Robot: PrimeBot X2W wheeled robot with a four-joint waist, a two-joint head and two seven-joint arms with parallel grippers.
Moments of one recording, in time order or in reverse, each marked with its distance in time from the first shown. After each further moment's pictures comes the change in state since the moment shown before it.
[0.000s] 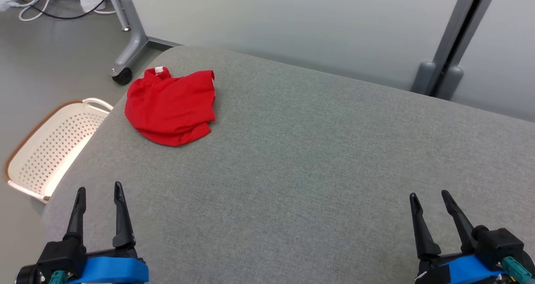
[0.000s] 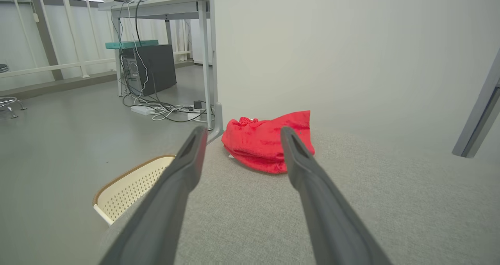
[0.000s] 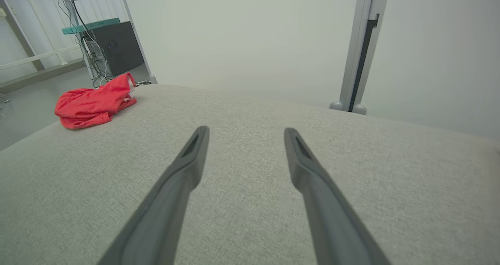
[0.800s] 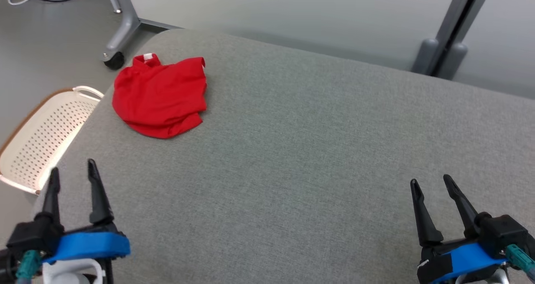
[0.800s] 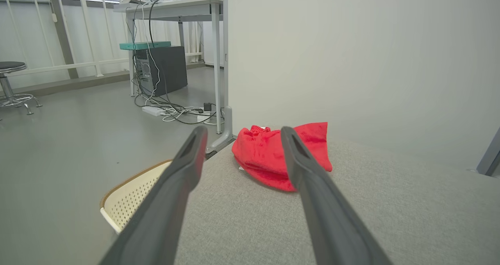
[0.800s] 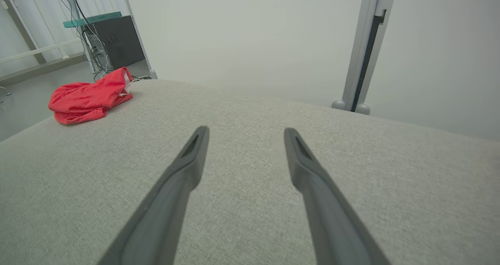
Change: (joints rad) left arm -0.080 0.000 0.059 0.022 -0.029 0.012 -0.001; right arm -0.030 -0.035 0.017 -0.032 -0.002 0.000 0.014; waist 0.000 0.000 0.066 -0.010
